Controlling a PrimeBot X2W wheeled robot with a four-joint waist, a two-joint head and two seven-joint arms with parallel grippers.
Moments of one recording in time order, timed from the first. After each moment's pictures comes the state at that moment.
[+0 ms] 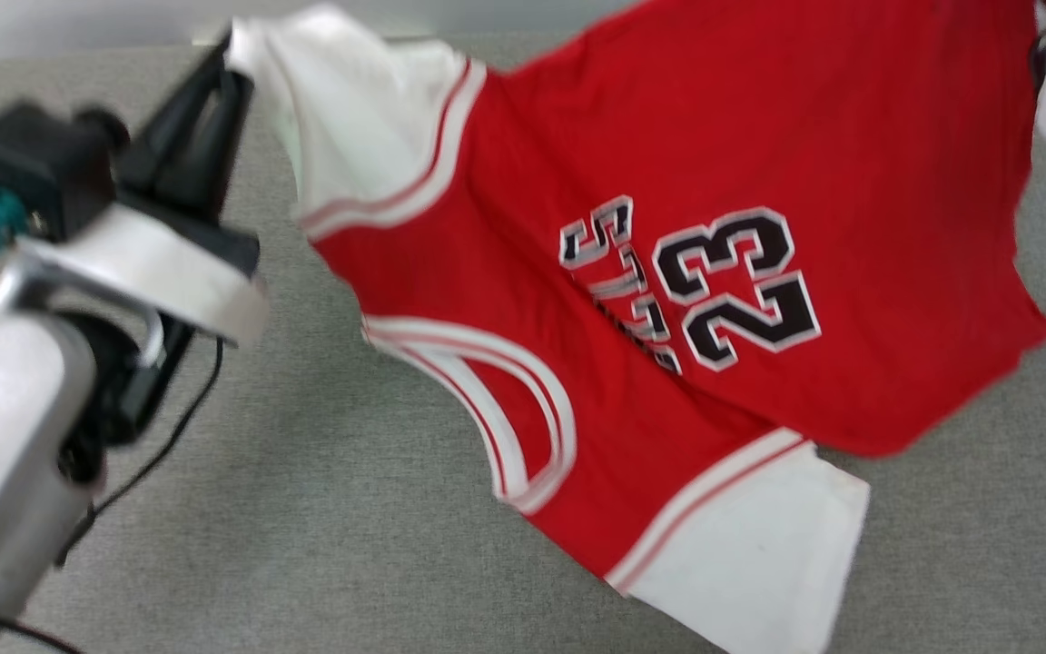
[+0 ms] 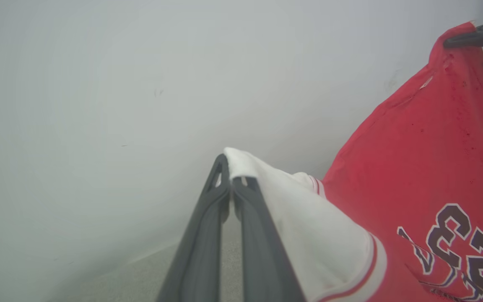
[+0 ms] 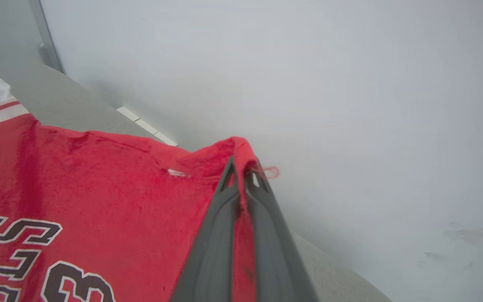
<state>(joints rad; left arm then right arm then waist) -0.67 0.72 -0.55 -0.15 -0.65 0.18 -0.06 -1.13 -0.71 0.68 0.25 0.70 0.13 0.31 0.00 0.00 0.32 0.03</state>
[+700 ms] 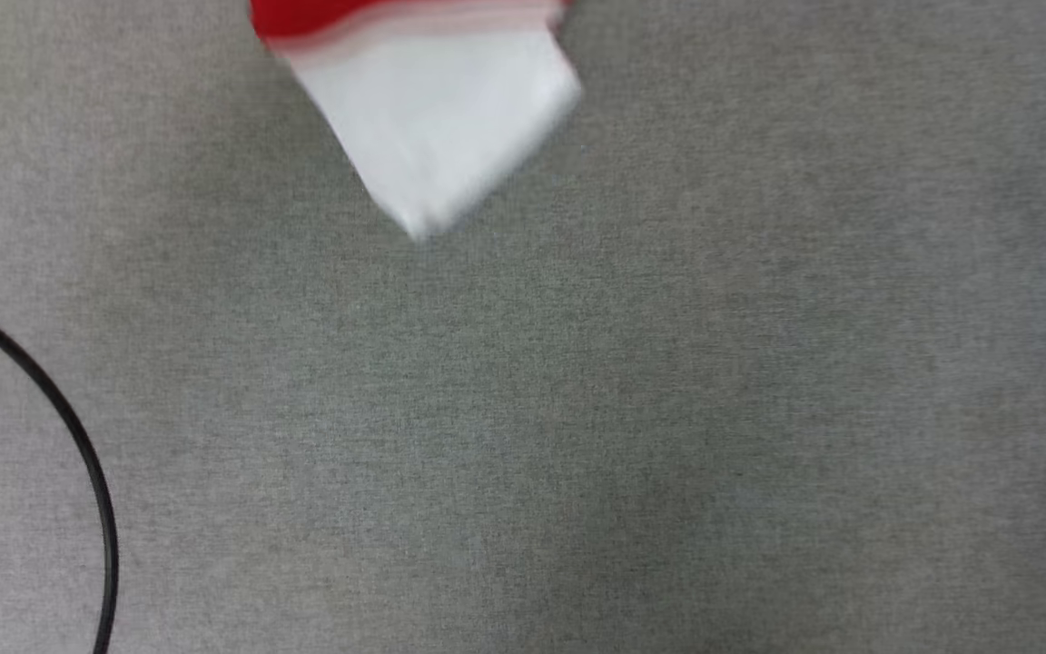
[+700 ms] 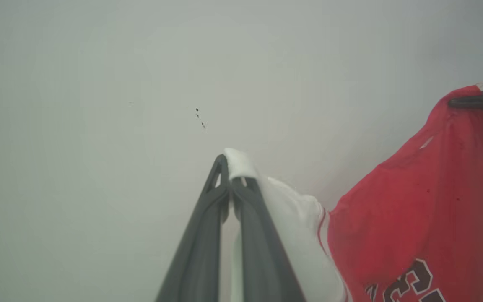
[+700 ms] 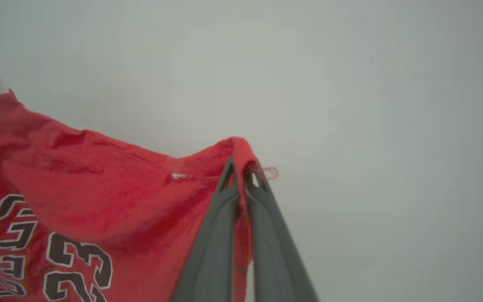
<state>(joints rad) -1.59 0.57 -0.52 0.22 -0.58 -0.05 0.06 -1.65 -0.48 0.44 0.49 0.43 0.13 0.28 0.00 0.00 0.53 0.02</state>
